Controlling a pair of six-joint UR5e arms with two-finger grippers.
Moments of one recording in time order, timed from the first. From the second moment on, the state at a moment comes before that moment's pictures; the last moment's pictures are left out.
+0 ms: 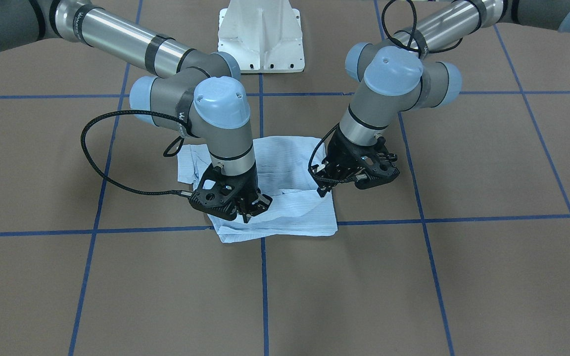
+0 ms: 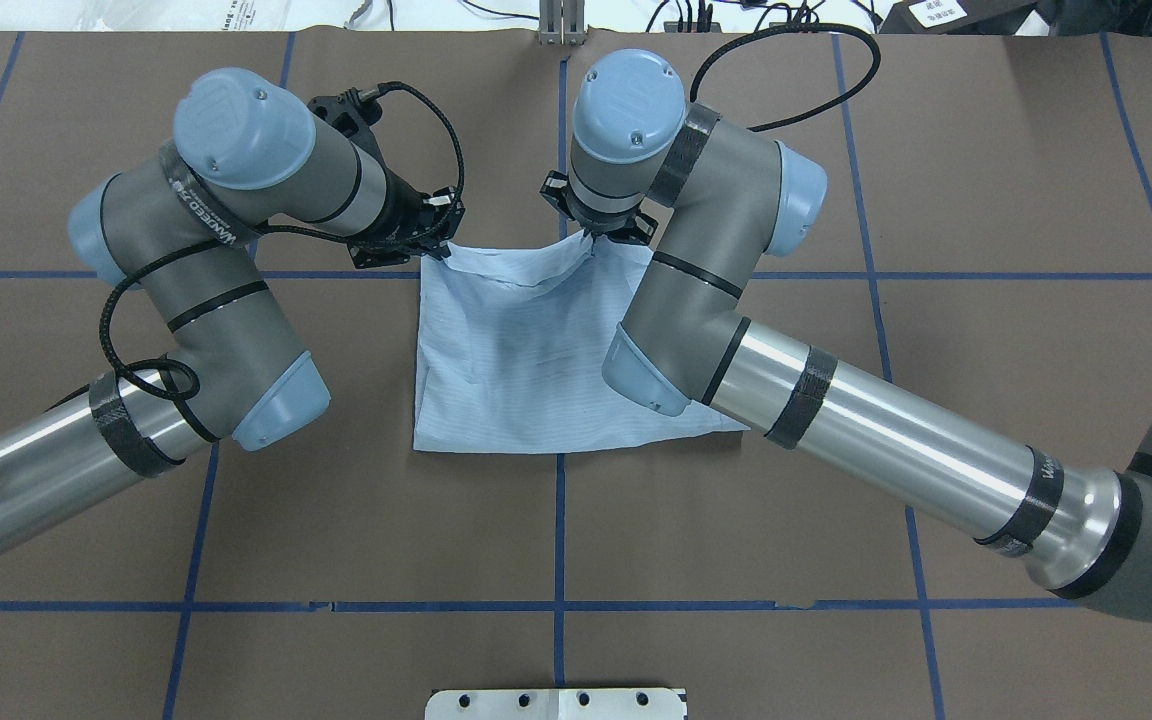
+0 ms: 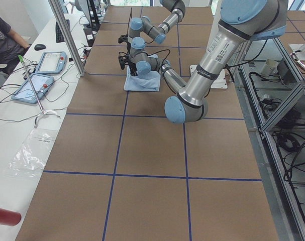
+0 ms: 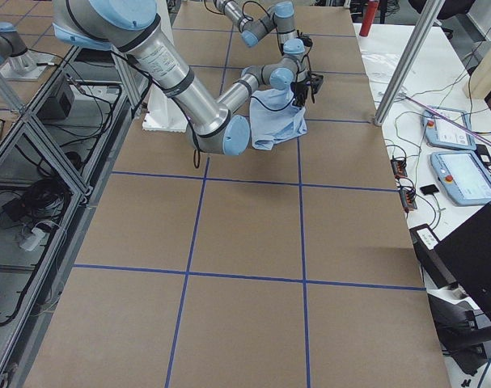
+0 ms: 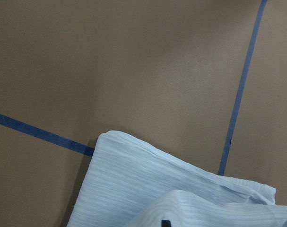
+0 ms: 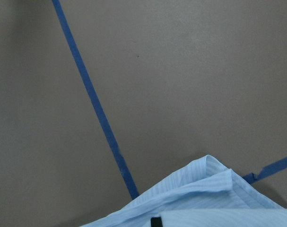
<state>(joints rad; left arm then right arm) -0.72 -2.22 -1.56 -1.98 -1.94 -1.56 0.66 -0.66 1.28 -1.35 1.80 1.58</state>
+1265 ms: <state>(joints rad) -0.92 -2.14 -1.56 -1.97 -2.04 -1.28 0.81 -0.68 1.27 -1.36 1.95 1.26</state>
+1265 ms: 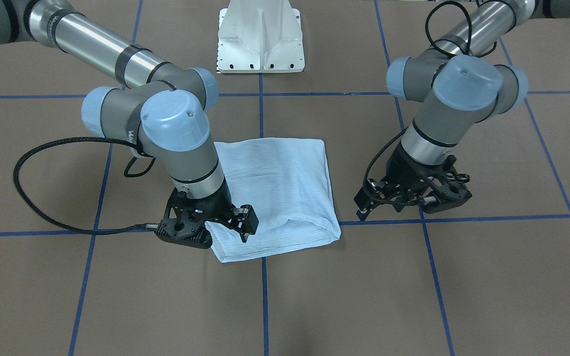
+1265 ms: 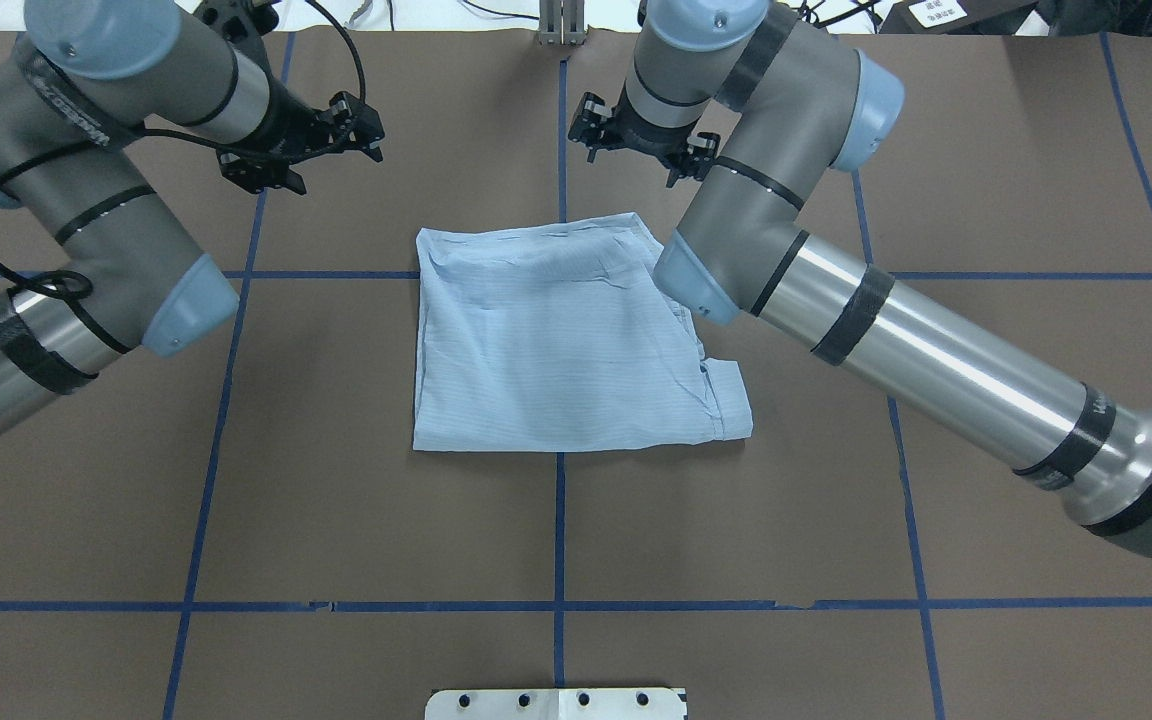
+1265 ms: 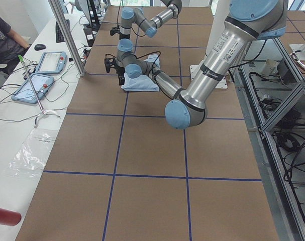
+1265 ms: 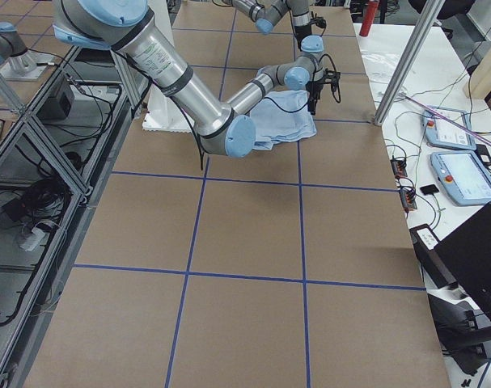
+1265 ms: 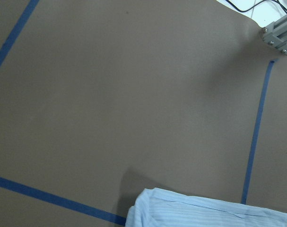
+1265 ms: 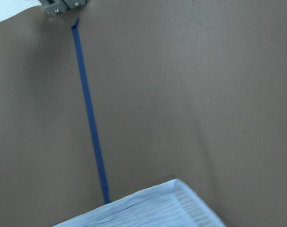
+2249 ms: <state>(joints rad) -1.19 -1.72 -1.85 -1.83 -2.11 -0.54 1.19 -1.07 1.68 -1.80 2.20 0.38</state>
